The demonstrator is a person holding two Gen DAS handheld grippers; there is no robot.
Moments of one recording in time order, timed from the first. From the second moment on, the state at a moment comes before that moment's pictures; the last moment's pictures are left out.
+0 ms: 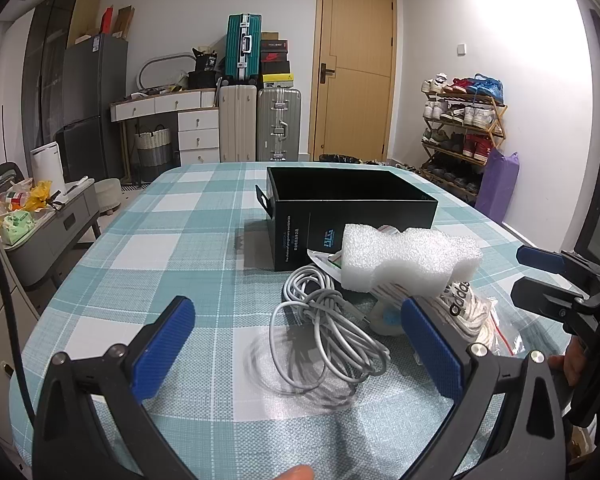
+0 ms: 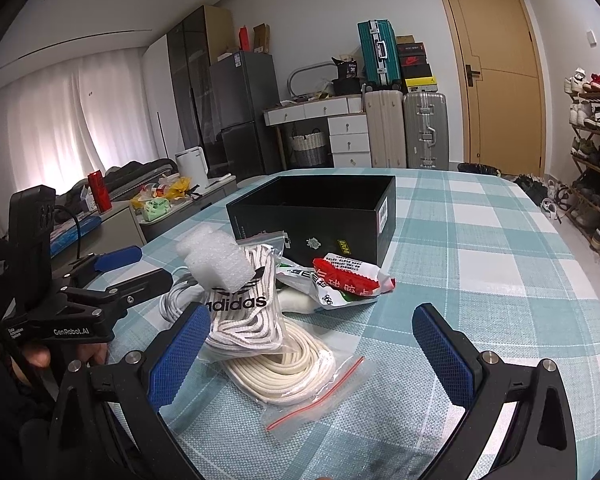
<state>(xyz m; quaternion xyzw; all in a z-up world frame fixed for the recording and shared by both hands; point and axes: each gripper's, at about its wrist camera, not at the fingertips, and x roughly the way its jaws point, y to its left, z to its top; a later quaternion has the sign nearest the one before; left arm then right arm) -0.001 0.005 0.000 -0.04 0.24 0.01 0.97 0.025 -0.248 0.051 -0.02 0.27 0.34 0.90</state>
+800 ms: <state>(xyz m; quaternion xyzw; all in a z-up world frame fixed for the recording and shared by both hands) 0.002 0.033 0.013 -0.06 0.24 0.03 0.97 0.020 -0.216 0.062 -0.07 0.26 0.36 0.90</state>
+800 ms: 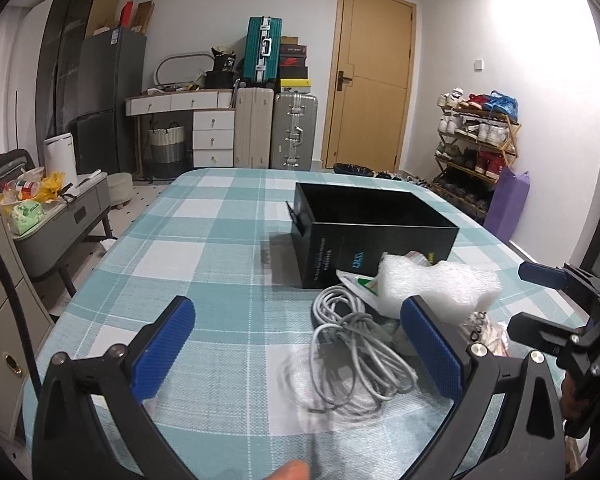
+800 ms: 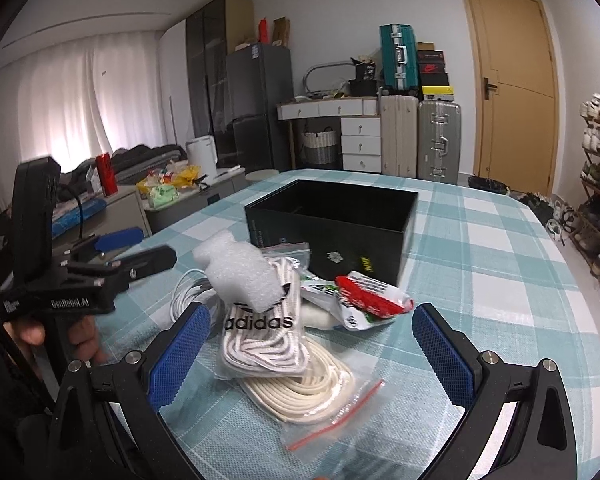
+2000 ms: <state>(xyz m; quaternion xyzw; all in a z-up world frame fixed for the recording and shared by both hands) 0.003 0.024 0.015 -0.05 0.26 -0.02 0.97 0.024 -0.180 0.067 -0.08 0.26 0.40 0.88</state>
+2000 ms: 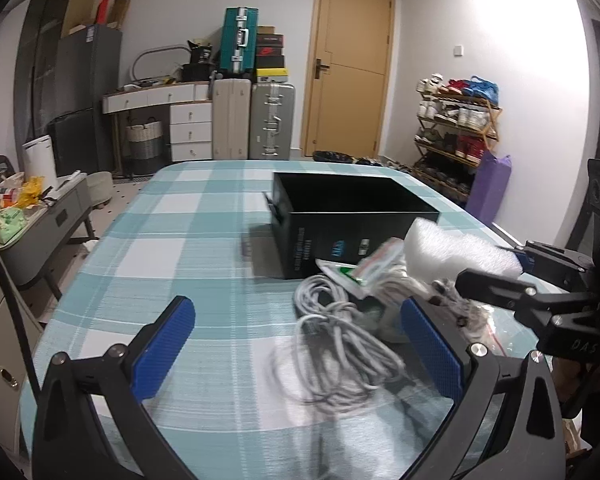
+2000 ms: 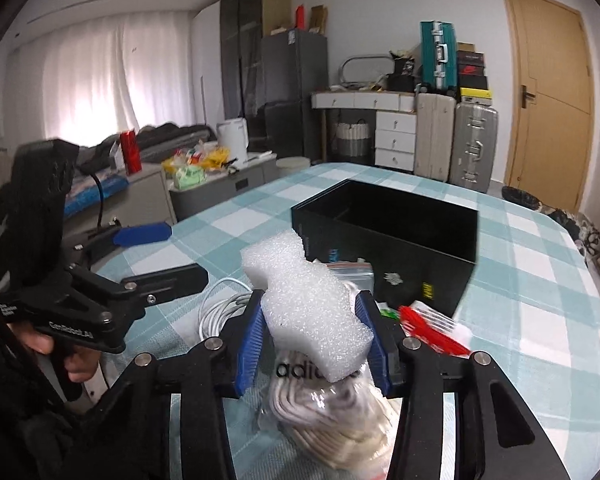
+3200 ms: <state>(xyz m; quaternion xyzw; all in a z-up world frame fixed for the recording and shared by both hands) 0.057 -0.045 0.004 -0.08 0.35 -0.16 0.92 0.027 -0.231 0.038 -0.06 0.34 0.31 0.89</state>
